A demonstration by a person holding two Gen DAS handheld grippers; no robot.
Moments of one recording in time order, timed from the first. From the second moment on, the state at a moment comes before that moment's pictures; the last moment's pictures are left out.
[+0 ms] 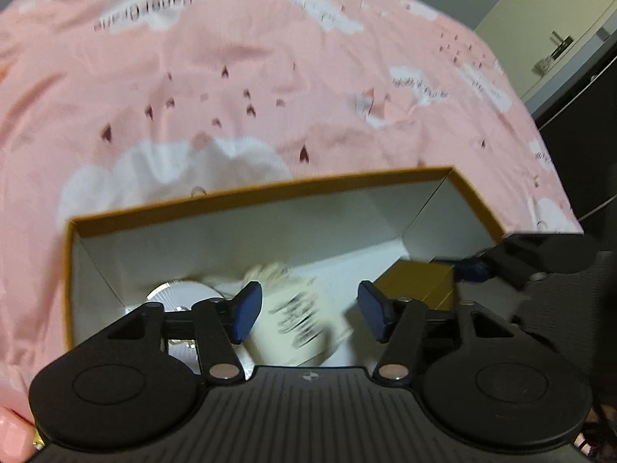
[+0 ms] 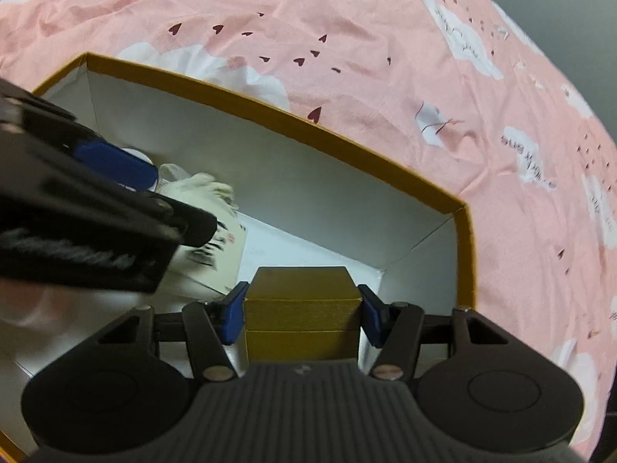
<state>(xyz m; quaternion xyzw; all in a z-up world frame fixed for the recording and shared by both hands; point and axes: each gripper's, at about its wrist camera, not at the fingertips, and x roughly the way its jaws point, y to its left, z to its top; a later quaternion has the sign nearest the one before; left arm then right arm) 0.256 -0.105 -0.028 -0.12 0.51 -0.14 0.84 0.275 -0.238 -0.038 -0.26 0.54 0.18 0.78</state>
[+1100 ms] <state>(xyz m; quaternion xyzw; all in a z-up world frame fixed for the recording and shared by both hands) 0.202 -0.071 -0.005 -0.10 0.45 -0.12 0.88 0.260 -0.226 -0.028 -0.26 0.56 0.14 0.77</state>
